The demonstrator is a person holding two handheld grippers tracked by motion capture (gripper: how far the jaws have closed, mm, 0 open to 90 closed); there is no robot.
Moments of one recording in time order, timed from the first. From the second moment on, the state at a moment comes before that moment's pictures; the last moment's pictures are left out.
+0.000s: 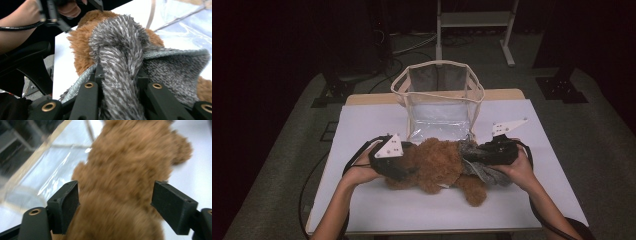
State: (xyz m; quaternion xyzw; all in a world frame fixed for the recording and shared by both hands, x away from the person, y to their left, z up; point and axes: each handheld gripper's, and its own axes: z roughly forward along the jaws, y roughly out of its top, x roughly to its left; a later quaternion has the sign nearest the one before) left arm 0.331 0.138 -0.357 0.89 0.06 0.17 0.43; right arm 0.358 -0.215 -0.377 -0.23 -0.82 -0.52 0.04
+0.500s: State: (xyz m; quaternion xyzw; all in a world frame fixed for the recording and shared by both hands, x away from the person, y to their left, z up) left arm 0.336 0.057 -0.356 0.91 -0.01 0.14 0.39; right arm 0.349 -0.262 -0.381 -0.26 -0.81 -0.53 0.03
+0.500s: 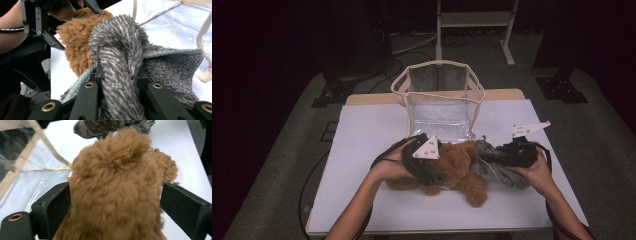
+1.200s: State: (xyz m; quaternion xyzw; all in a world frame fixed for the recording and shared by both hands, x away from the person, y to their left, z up) left arm 0.335 0.019 -0.367 0.93 -0.04 0.17 0.34; right arm 0.351 -0.240 -0.406 -0.24 -0.82 -0.51 0.07
